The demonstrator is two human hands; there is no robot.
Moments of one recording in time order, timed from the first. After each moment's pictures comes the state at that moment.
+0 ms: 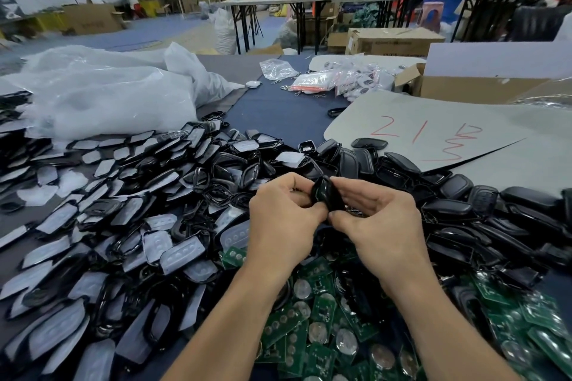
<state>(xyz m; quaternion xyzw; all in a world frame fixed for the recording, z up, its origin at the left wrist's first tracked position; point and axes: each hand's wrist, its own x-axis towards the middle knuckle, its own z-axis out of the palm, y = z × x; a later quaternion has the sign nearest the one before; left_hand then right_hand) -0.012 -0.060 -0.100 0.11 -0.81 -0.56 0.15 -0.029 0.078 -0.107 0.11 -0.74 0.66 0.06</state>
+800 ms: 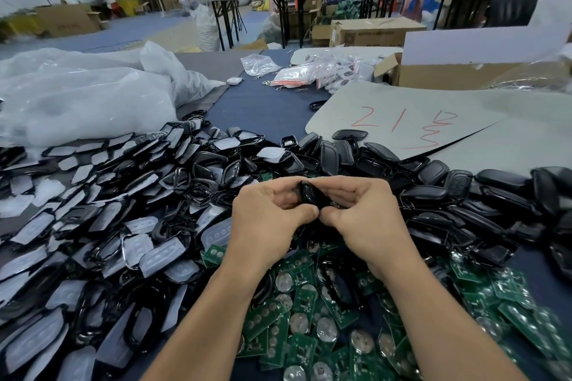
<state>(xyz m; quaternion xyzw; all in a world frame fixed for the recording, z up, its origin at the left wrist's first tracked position) -0.009 -0.063 -0.104 0.07 -0.79 -0.60 0.11 -0.037 0.092 -0.109 0.13 -0.76 0.64 0.02</state>
